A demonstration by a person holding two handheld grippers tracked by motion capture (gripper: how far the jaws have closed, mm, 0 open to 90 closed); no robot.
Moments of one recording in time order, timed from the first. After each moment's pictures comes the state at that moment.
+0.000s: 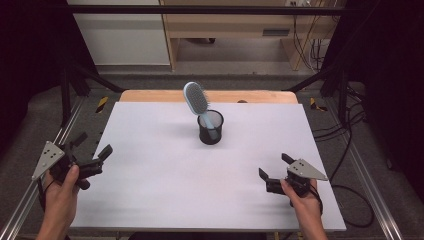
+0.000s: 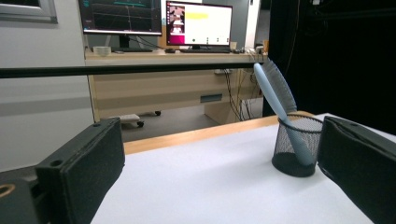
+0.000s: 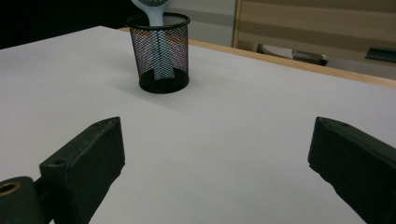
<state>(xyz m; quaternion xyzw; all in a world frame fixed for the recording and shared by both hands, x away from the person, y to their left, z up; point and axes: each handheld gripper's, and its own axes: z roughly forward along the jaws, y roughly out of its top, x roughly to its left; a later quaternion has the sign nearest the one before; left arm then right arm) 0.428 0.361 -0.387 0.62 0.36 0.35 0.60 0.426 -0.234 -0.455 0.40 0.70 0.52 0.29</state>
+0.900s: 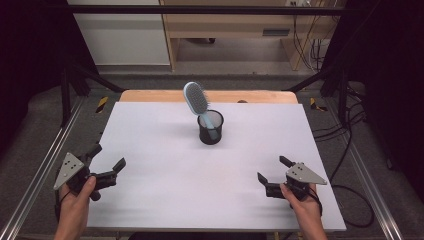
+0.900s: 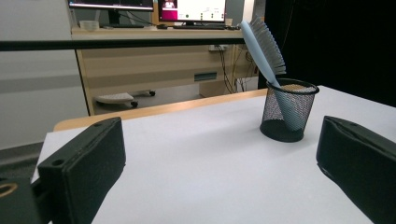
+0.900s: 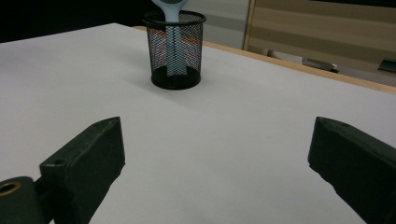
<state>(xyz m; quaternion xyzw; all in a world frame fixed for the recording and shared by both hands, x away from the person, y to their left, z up) 0.422 0.337 -0.426 0.64 0.38 0.33 0.59 0.421 -0.234 -0.462 0.36 0.71 0.53 0.29</state>
